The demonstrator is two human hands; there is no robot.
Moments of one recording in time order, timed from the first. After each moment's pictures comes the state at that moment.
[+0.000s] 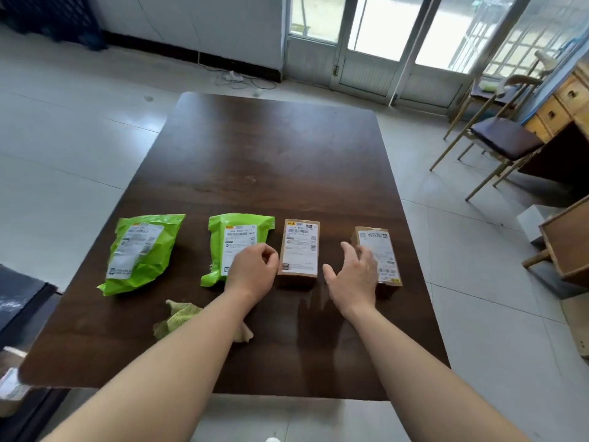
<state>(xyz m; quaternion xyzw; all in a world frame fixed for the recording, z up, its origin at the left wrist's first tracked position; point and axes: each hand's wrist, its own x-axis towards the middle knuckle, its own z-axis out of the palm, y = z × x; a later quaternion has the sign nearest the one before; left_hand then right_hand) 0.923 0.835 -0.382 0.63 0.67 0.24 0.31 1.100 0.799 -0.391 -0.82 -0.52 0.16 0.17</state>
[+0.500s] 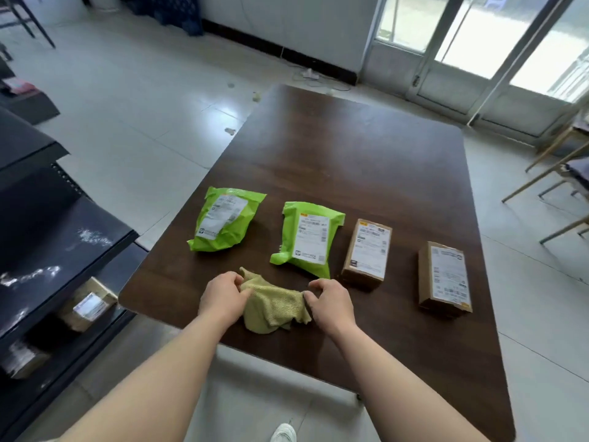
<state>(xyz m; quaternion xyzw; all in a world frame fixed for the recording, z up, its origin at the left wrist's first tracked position) 0.763 0.753 -0.420 0.47 0.82 0.13 0.31 0.967 0.772 -0.419 -0.70 -0.62 0.34 0.10</state>
